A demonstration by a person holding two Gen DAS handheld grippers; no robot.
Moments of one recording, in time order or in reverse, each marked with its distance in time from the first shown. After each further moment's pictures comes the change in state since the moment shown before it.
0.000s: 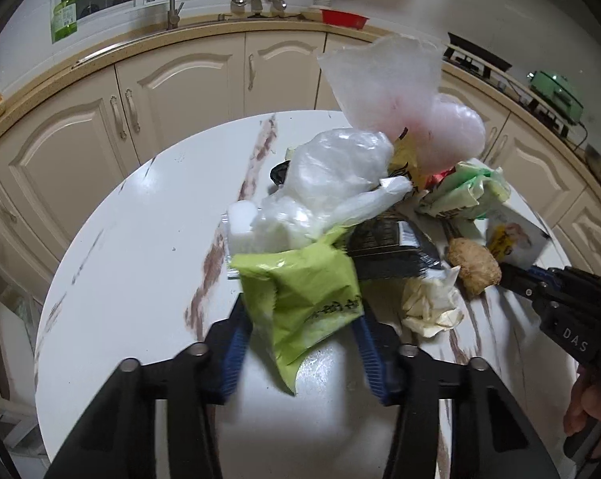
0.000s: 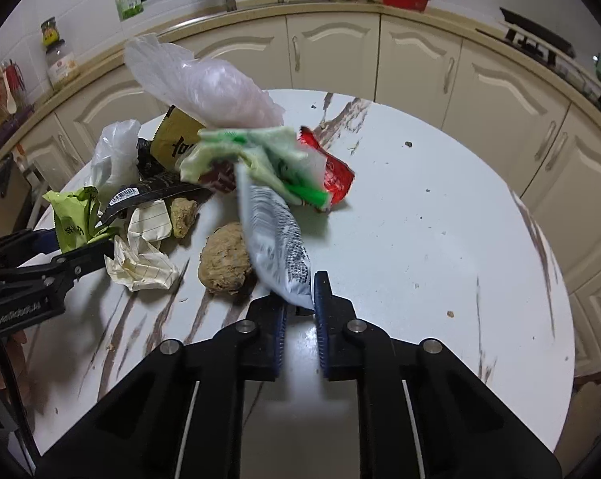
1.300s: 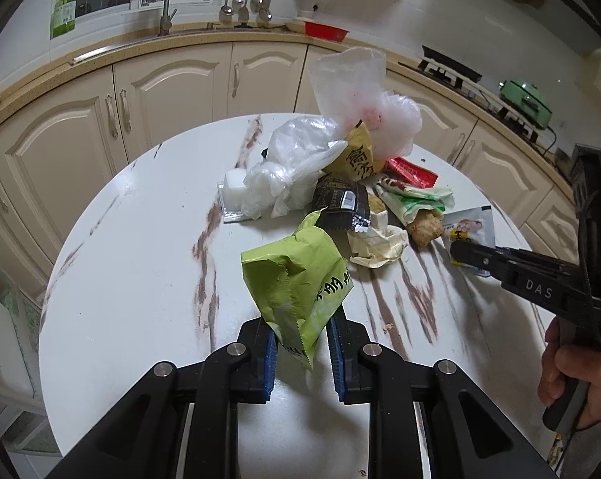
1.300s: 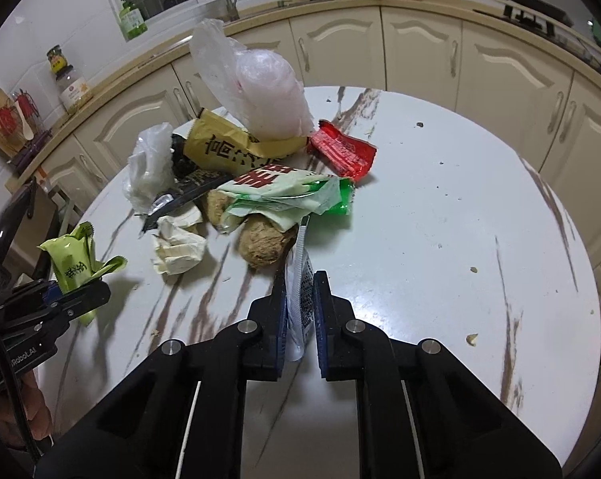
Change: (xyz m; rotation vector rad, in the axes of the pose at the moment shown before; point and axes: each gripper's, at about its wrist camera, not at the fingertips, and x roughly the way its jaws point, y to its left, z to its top) left arm -0.083 0.013 -0.098 0.014 -0.062 -0.090; right arm -0.016 0.003 -0.013 0.084 -0.022 0.103
